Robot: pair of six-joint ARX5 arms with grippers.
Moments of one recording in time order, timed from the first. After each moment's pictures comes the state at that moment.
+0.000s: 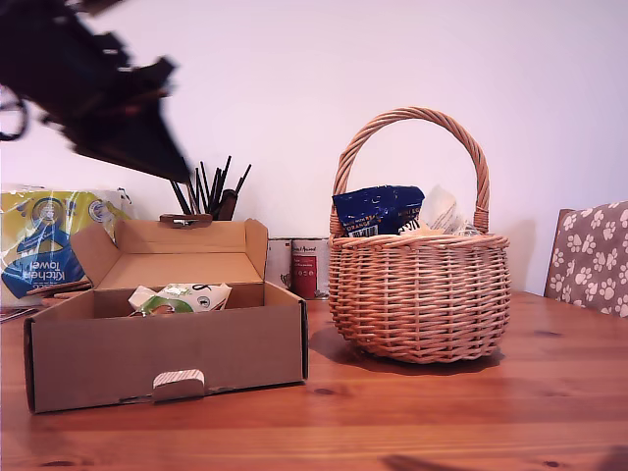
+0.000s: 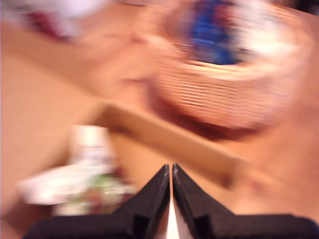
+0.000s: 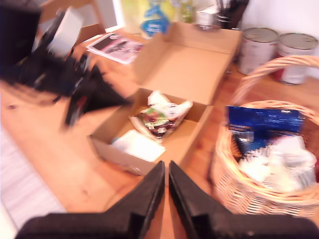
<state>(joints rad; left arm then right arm) -0.44 1.21 0.74 -0.03 0.15 0.15 0.75 0.75 0.90 -0.52 -0.05 -0.01</state>
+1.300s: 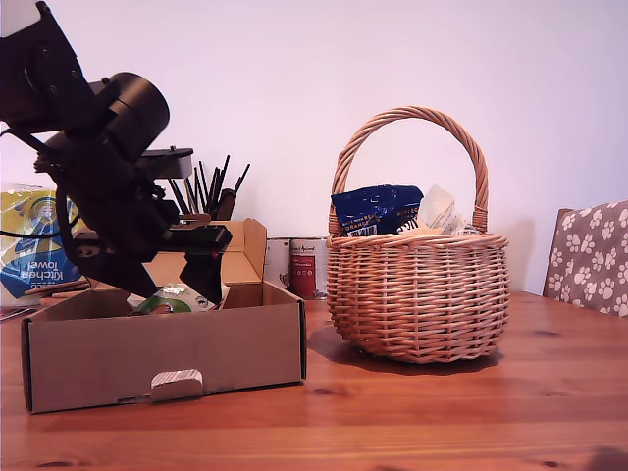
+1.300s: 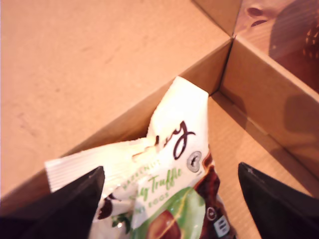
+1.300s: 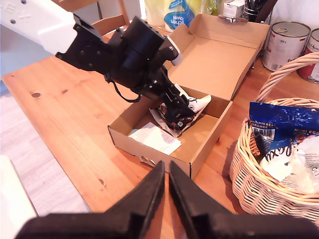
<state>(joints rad) -0.38 1.83 1.04 0.03 -0.03 -0.04 0.75 0.75 0.90 -0.54 -0.10 -0.03</state>
